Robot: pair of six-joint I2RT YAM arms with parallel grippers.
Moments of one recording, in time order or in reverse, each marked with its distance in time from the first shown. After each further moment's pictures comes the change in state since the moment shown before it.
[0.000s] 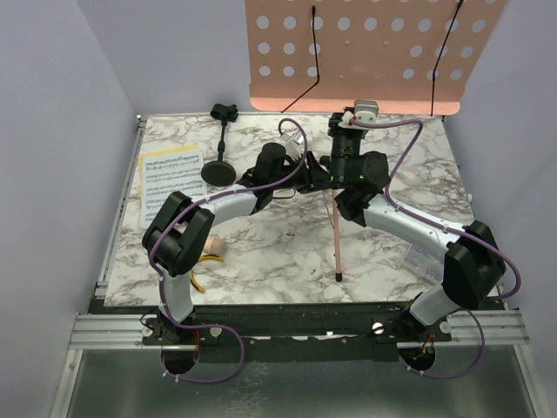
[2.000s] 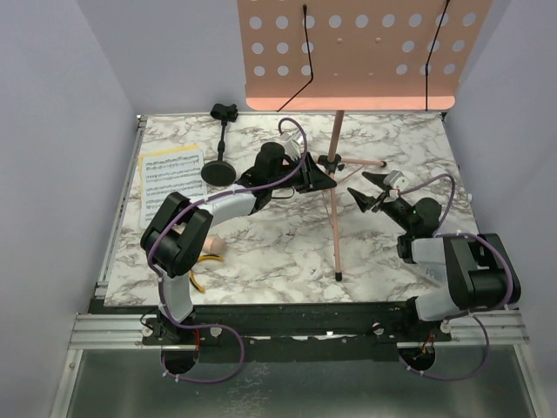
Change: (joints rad) left arm 0.004 -0.013 -0.008 0.001 0.016 0.025; right arm -0.680 -0.110 -0.816 0.182 -1.387 0.358
